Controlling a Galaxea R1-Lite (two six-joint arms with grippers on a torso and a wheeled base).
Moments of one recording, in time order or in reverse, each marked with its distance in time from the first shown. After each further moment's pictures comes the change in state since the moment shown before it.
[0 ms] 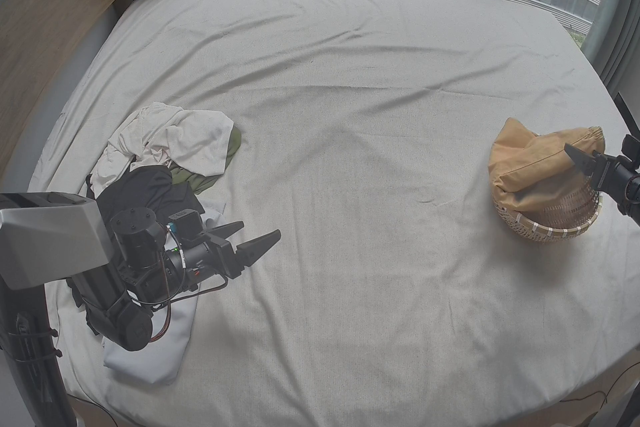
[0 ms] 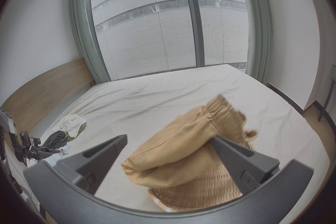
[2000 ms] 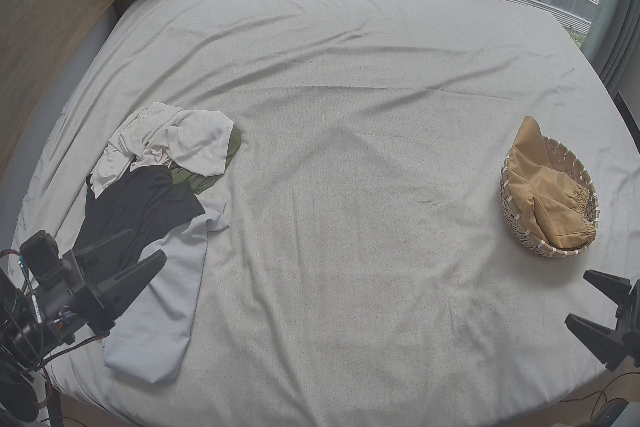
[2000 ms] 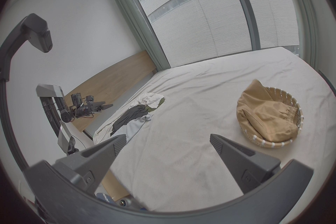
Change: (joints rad) left arm 0.138 -0.912 0.527 0.251 -0.021 -0.015; right arm 0.469 -0.869 0.464 0.440 0.056 0.022
